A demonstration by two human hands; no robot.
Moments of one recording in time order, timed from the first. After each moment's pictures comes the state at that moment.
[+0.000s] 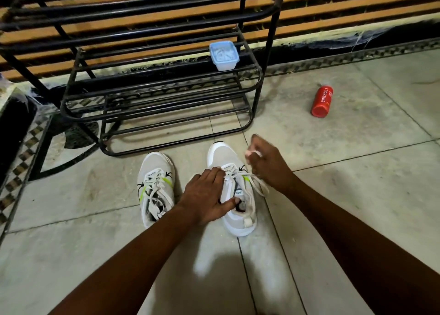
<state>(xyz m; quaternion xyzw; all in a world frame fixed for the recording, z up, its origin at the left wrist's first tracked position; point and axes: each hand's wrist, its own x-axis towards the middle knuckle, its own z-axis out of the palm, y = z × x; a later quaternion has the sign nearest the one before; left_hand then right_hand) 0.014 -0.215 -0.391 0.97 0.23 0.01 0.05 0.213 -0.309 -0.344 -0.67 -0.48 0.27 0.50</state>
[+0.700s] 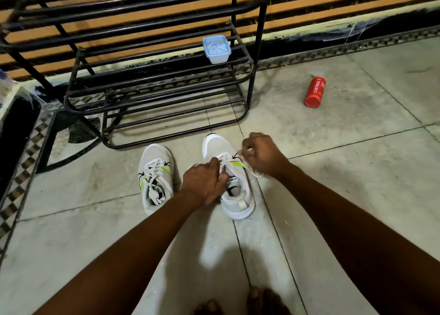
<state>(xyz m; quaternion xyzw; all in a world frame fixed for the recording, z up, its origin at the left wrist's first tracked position) 0.022 -0.232 -0.367 0.95 0.31 -0.03 0.09 0.226 -0.313 -0.356 -0.75 -0.58 0.11 0.29</state>
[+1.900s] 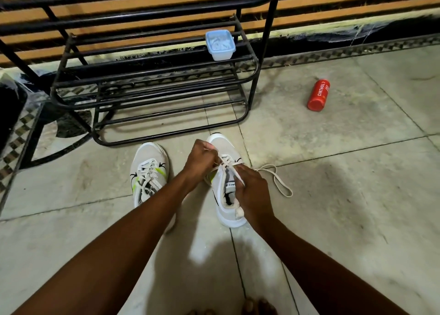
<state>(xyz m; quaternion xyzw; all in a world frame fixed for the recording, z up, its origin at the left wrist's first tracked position) 0.066 -0.193 -0.364 0.60 0.50 0.16 0.60 0.139 -0.343 -0.410 -0.82 -0.41 0.12 0.38</state>
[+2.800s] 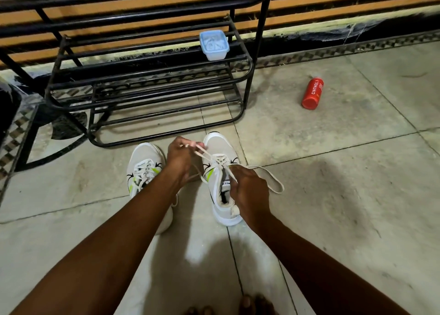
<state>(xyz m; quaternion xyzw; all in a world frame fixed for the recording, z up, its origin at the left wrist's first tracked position) 0.055 -0.181 -0.352 0.44 0.51 0.32 0.67 0.135 -0.348 -0.396 -0.86 -0.43 0.04 0.28</state>
